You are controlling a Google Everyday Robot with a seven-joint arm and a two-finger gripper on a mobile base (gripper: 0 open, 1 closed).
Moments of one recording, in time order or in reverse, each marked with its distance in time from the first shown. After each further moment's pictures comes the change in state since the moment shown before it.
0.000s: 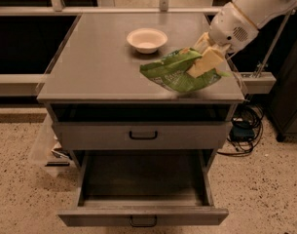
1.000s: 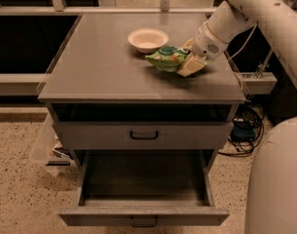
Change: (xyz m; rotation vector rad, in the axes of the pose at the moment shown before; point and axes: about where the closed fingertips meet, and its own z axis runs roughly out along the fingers) arm 0.042 -0.103 0.069 0.091 0.095 -0.045
